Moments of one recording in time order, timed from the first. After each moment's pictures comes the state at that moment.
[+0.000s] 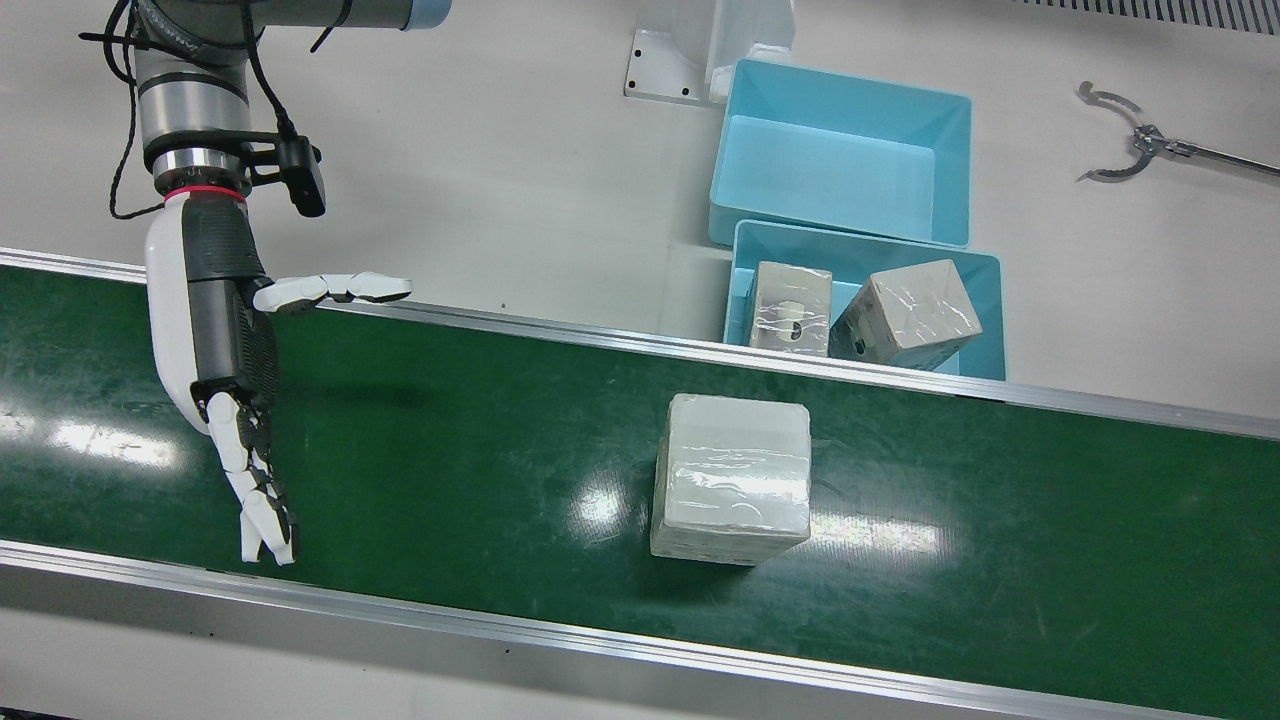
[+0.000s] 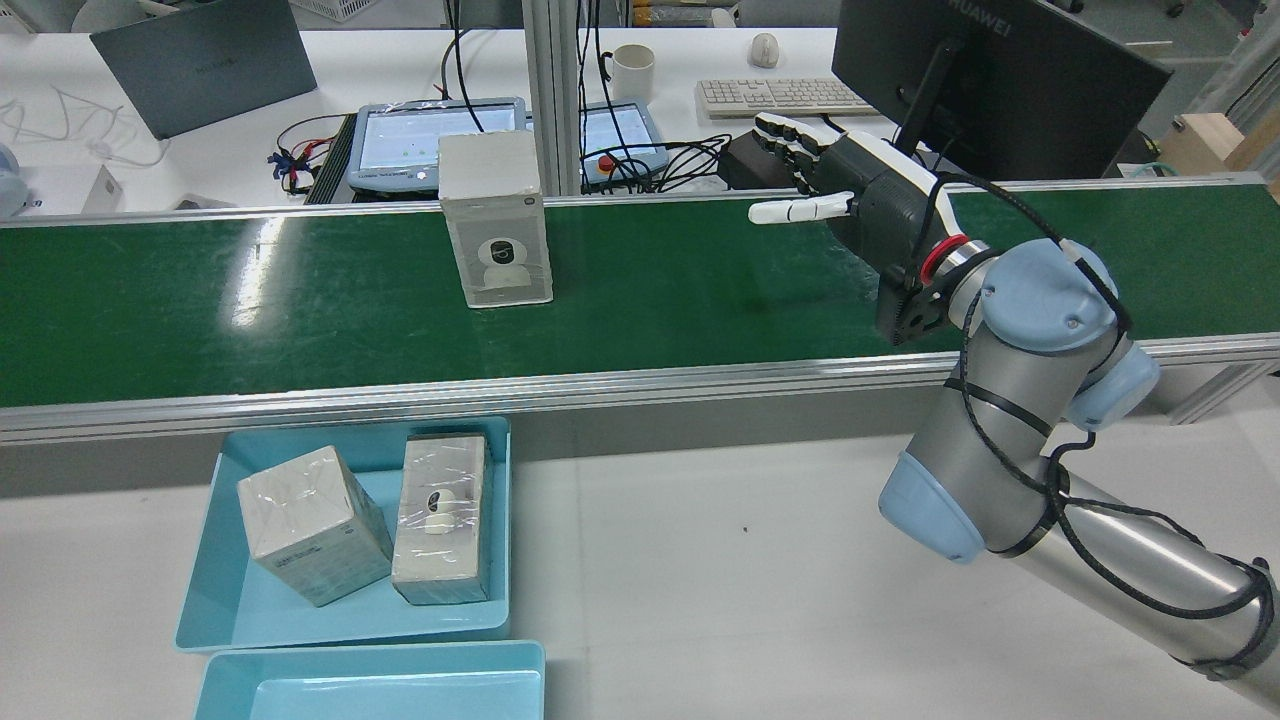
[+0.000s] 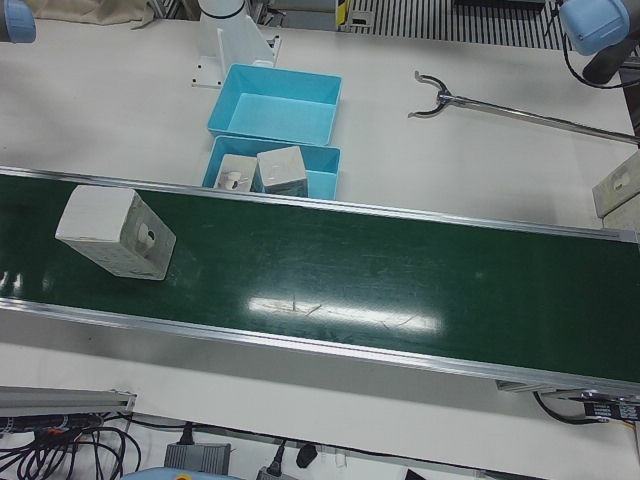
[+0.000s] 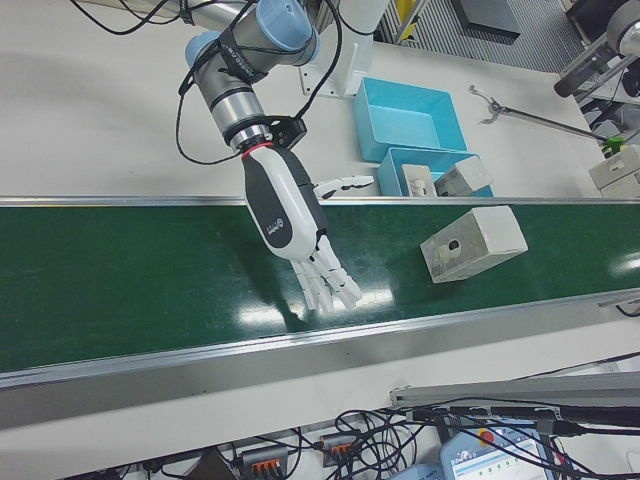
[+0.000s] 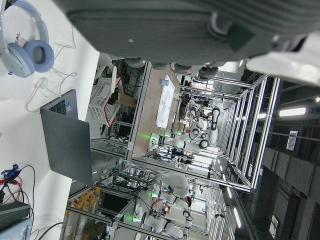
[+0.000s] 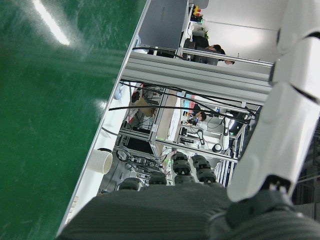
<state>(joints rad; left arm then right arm) -1.79 -1.80 -1.71 0.50 1.90 -0.17 0.88 -1.04 1.82 -3.75 -1.26 -0.30</state>
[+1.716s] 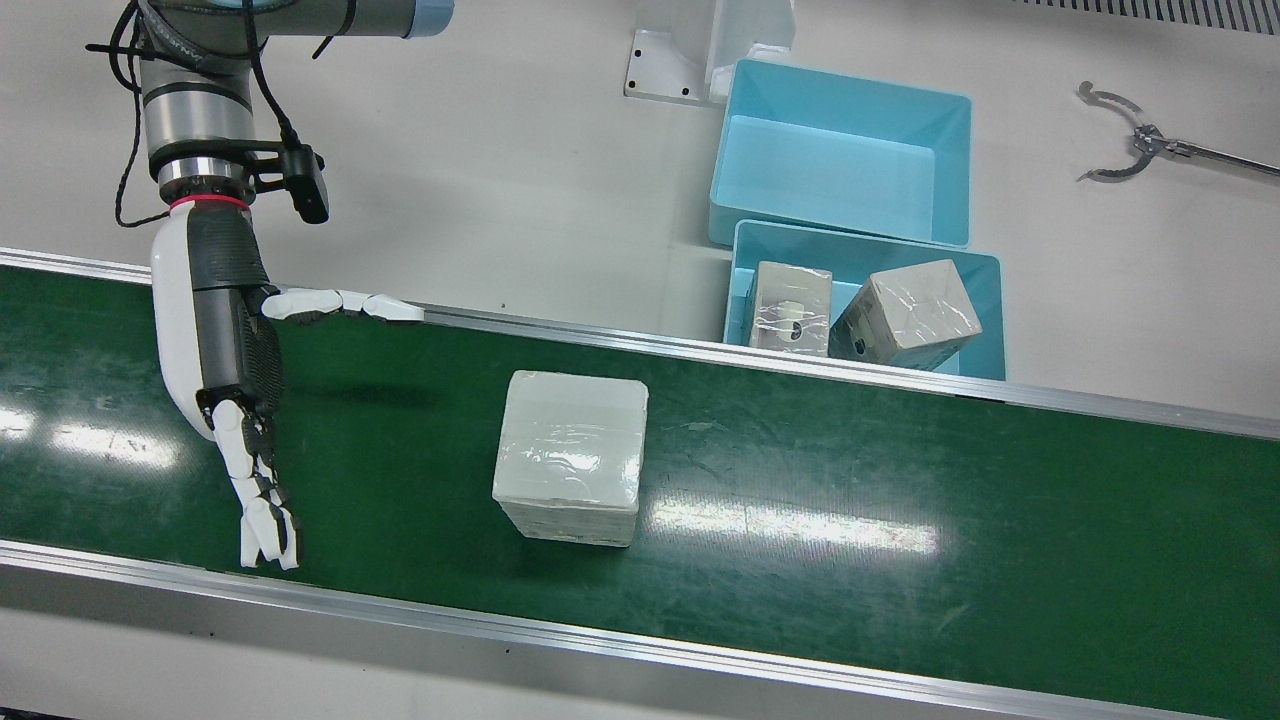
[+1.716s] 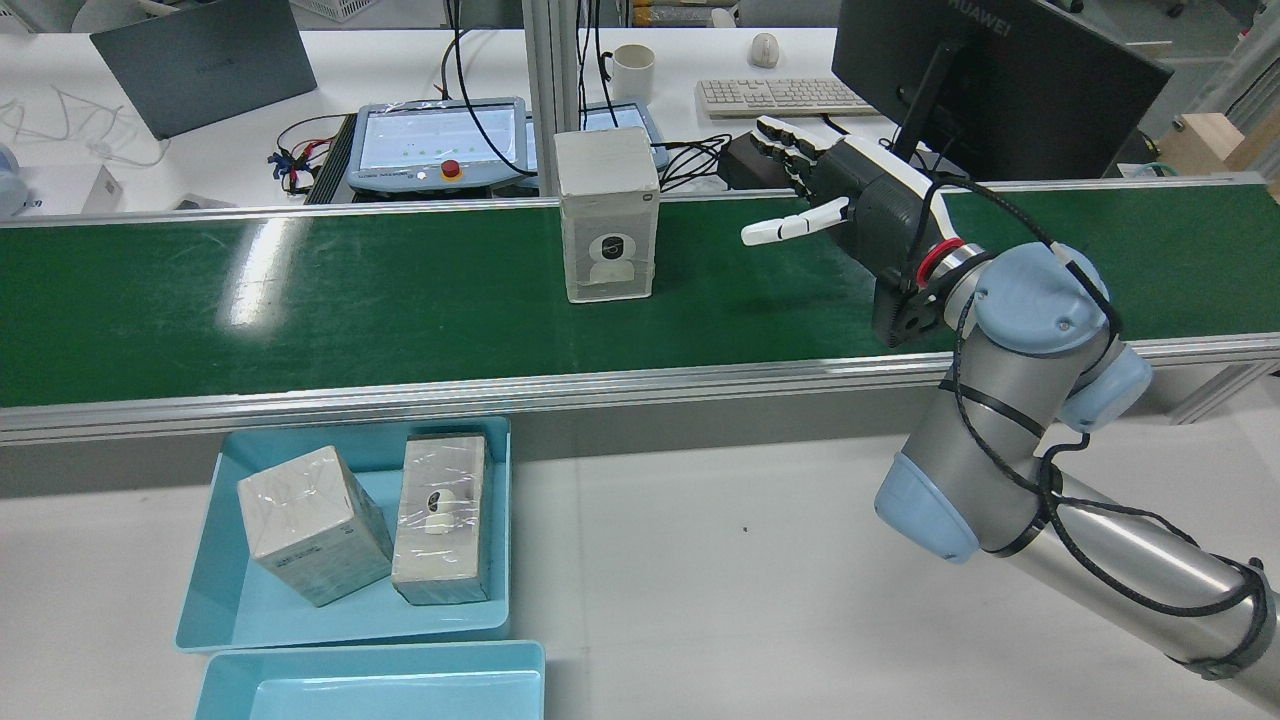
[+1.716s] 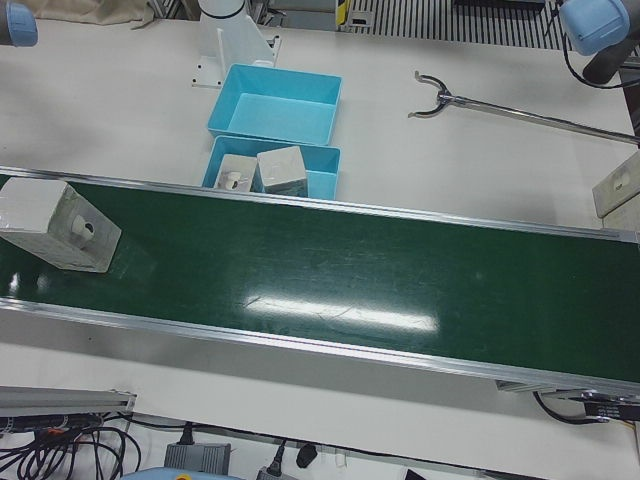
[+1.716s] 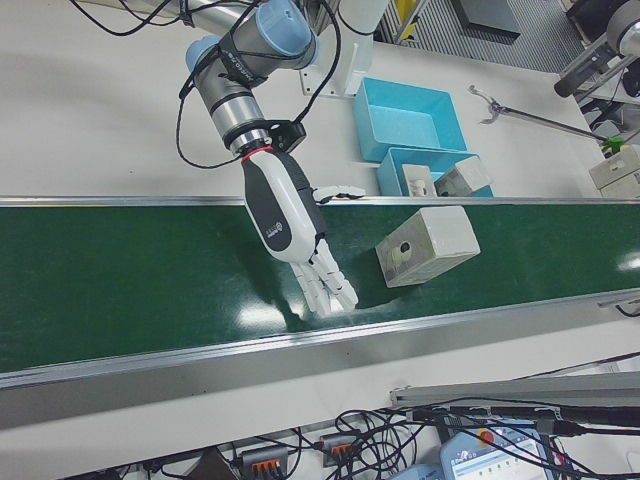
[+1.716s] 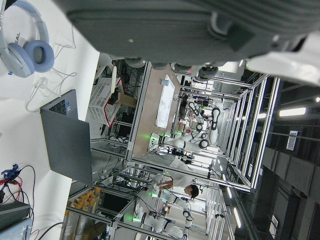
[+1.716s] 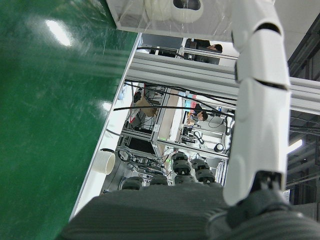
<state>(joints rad) -1.79 -1.80 -1.71 0.50 1.90 -0.17 0.88 -1.03 1.81 -3.74 -1.25 -0.29</state>
